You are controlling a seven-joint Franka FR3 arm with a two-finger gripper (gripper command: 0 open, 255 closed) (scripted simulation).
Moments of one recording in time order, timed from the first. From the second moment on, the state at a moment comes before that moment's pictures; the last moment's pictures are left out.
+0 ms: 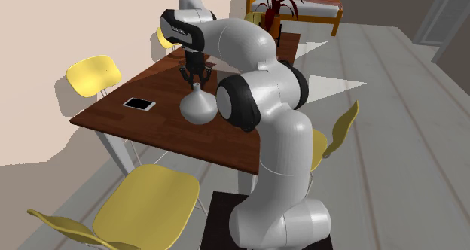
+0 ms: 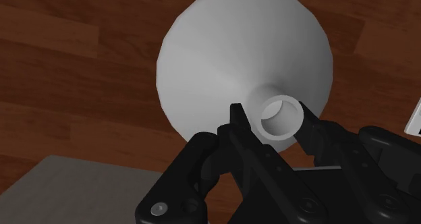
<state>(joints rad) 0.23 0.28 0.42 -1.37 -0.04 1.56 0.58</state>
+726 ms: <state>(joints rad) 0.25 0.31 0.42 -1.22 -0.06 1.44 0.59</state>
